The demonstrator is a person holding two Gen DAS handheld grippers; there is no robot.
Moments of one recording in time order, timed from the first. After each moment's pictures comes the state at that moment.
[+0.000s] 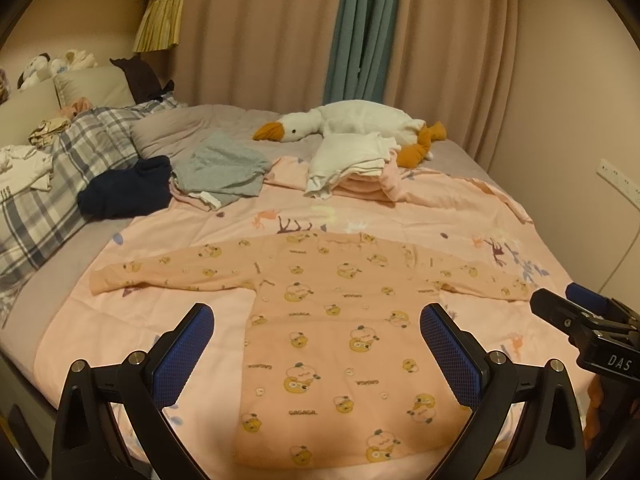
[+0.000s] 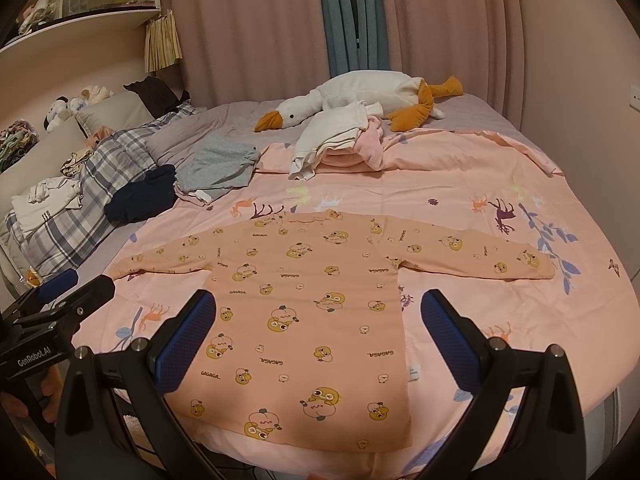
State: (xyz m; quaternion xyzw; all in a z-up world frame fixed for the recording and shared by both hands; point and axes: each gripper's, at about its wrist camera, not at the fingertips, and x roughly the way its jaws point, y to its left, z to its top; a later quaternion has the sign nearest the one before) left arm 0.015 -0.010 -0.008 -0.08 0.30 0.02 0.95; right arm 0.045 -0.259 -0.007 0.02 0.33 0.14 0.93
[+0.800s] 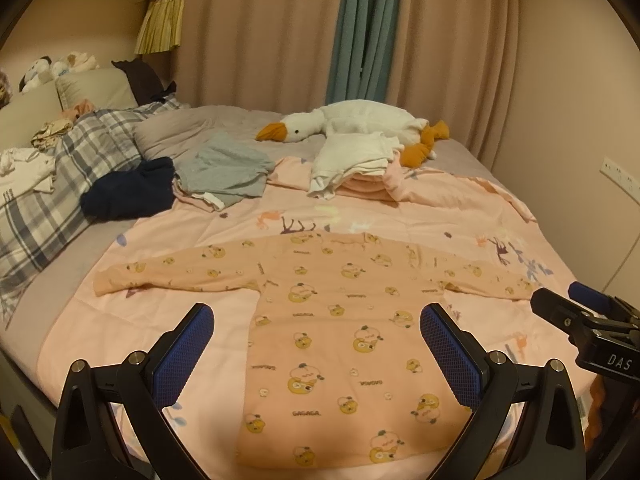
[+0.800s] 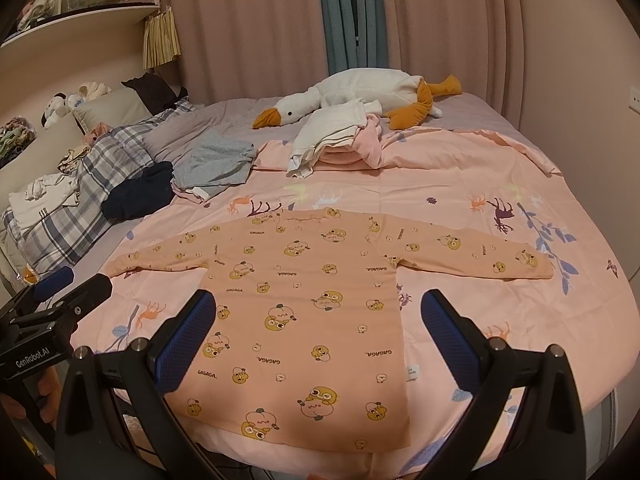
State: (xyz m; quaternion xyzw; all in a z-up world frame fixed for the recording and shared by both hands) left arm 0.018 -0.010 -0.008 -0.08 0.30 0.02 0.95; right arm 0.049 -0.260 -0.008 0.01 0.33 0.13 0.93
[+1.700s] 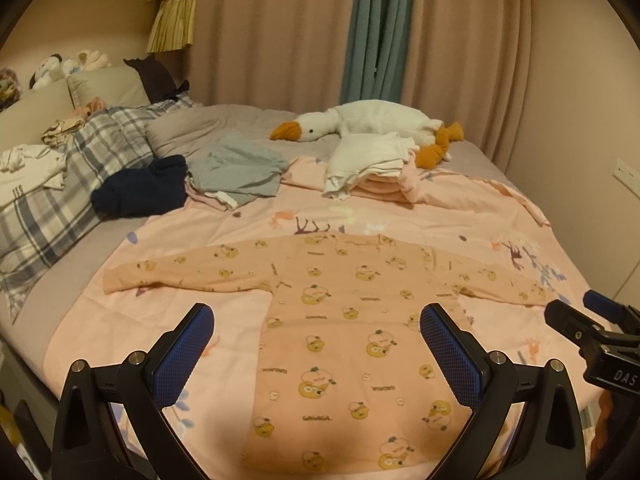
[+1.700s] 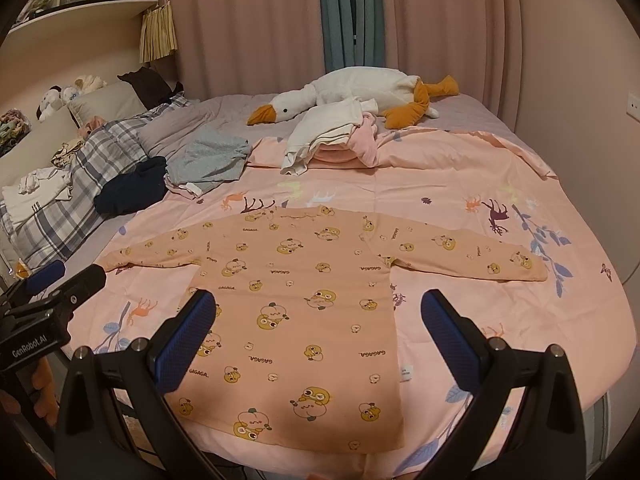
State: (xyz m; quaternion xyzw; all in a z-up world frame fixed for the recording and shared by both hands) left arm 0.026 -0.005 -0.010 -0.08 0.31 0.05 0.95; right arm 0.053 -0.259 -0.011 0.00 0.33 0.12 0.94
